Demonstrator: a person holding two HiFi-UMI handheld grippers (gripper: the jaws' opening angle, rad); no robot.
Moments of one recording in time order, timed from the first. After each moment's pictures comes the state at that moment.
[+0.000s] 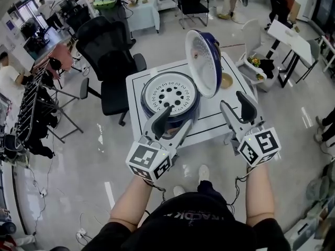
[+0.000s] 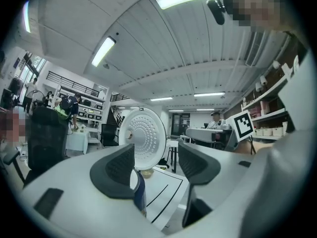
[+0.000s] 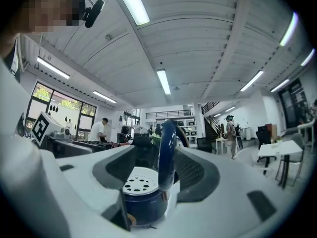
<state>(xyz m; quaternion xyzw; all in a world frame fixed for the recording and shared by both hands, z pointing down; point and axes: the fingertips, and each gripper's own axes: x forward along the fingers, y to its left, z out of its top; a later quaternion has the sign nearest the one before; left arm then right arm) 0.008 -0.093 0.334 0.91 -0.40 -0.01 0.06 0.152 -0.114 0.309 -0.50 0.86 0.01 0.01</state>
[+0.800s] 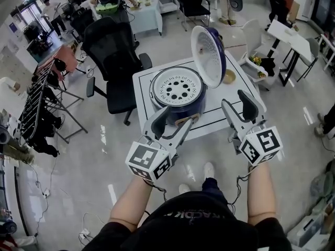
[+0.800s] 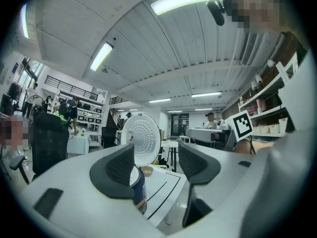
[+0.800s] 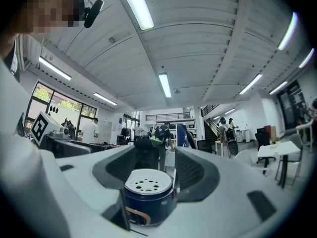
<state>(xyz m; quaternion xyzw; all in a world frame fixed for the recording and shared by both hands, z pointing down) -0.028 -0.040 0.324 0.92 -0.40 -0.01 0.04 0.120 -0.061 0.301 -0.51 0.86 0.02 0.03</state>
